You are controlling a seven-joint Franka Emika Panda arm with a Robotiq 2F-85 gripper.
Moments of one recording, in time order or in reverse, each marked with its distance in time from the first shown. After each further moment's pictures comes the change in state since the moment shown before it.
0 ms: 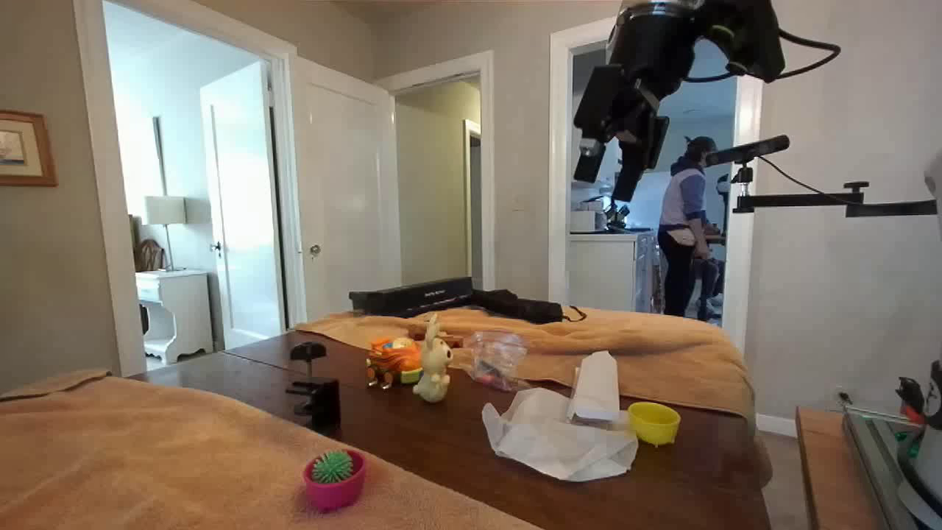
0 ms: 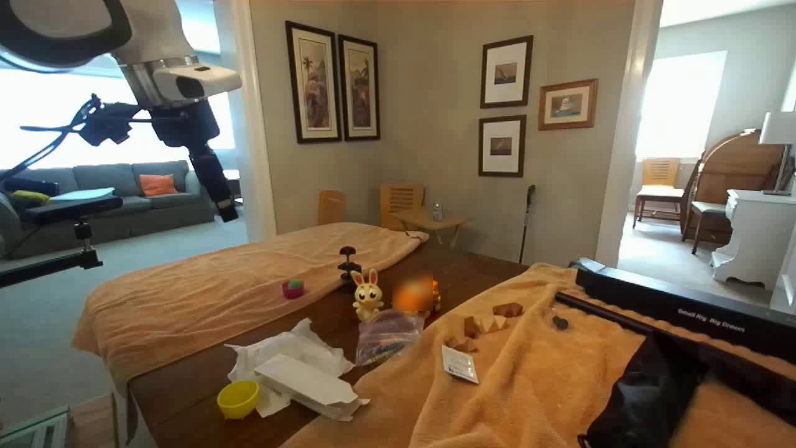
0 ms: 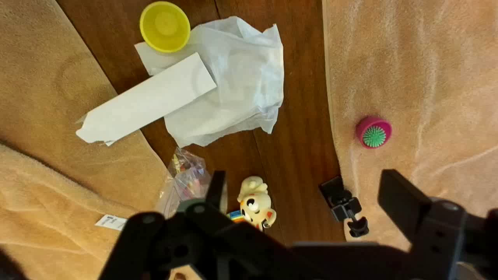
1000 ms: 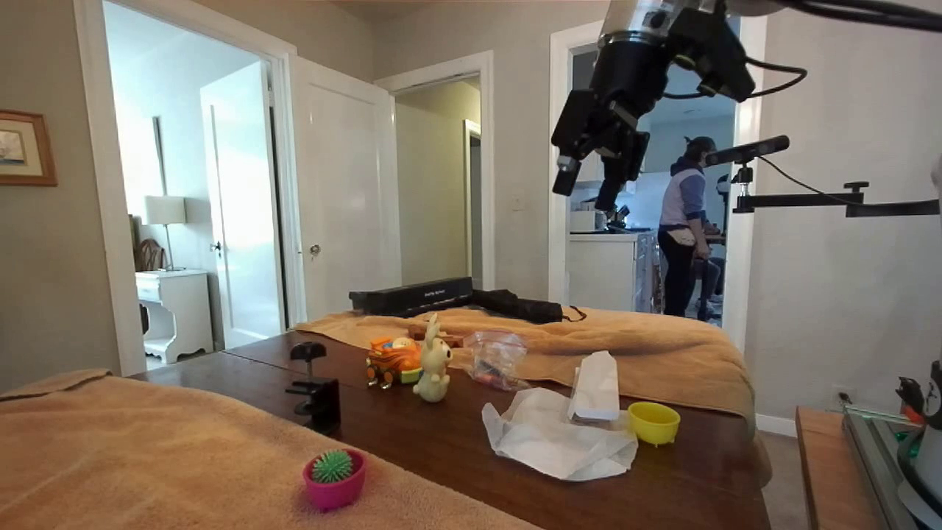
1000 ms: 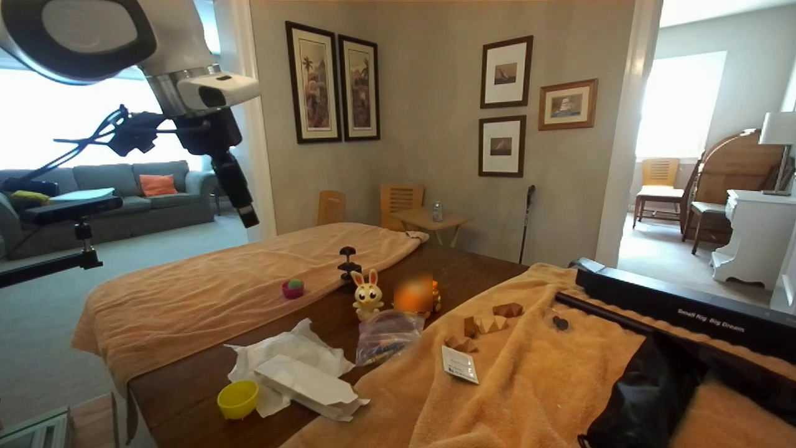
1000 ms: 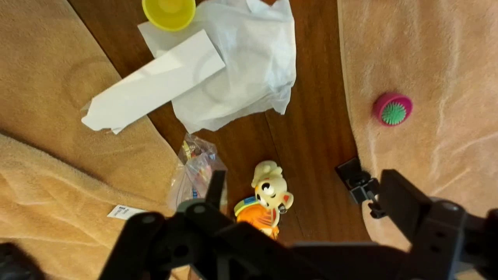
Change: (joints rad) arm -0.056 0.096 -0.001 0.017 -0.007 0.101 -0.001
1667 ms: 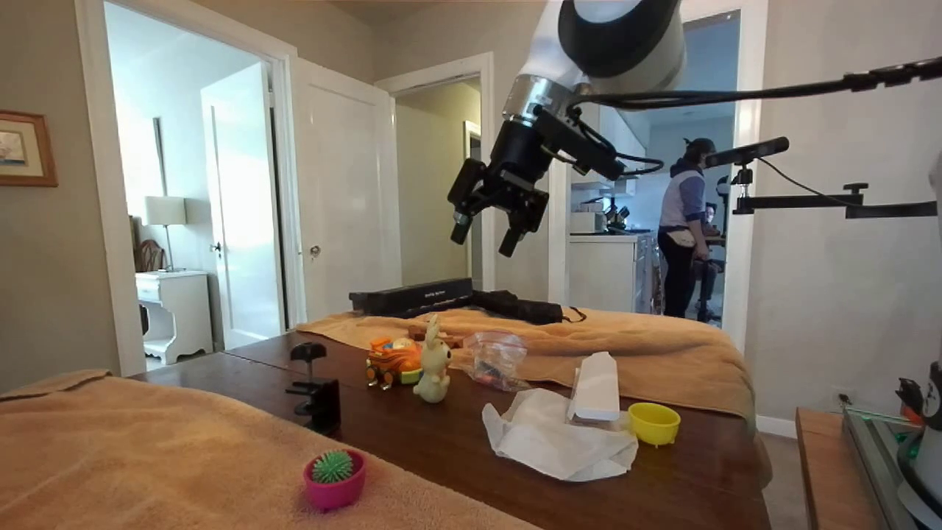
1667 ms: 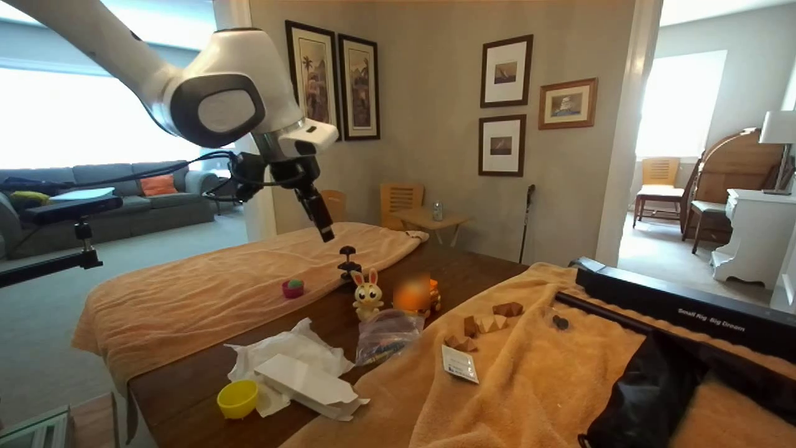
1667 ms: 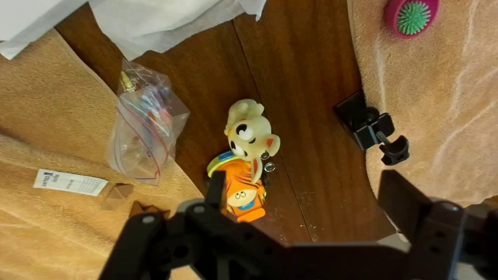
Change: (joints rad) arm 0.004 0.522 -0.017 0.189 0.003 0.430 -0.001
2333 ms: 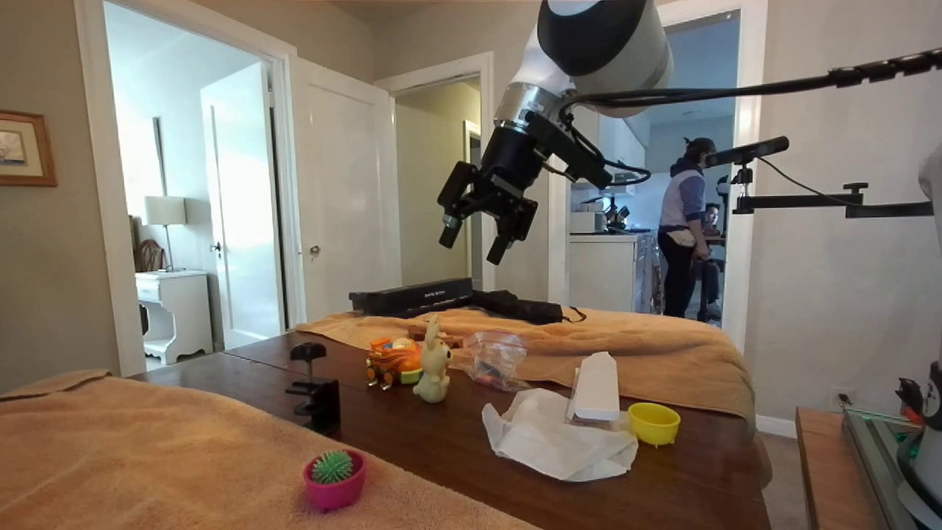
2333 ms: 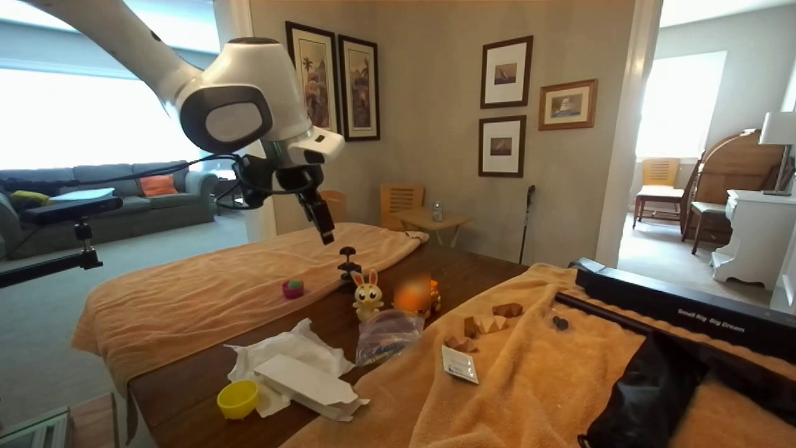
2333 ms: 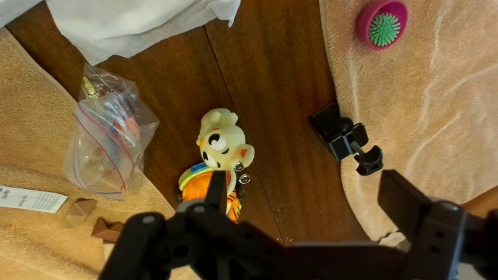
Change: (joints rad) arm 0.087 0.050 -0.074 0.033 0.153 -0.003 -0.160
